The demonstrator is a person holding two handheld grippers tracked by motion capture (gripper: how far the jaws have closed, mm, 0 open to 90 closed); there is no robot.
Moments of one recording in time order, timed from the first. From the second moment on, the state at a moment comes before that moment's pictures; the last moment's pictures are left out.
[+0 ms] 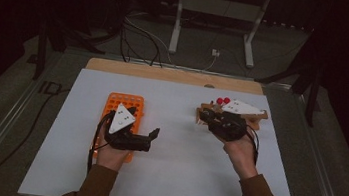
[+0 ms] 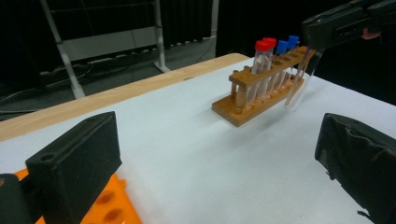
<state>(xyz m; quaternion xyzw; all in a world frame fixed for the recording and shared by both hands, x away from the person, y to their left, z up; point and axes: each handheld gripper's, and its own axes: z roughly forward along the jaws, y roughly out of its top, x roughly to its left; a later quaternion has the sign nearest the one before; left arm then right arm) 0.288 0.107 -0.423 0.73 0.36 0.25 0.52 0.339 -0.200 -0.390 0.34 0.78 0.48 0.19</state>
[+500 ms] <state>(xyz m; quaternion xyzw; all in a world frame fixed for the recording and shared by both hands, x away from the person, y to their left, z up) 0.300 0.077 -0.431 0.75 0.35 0.21 0.52 0.334 -0.157 -0.396 0.31 0.81 0.48 0.15</state>
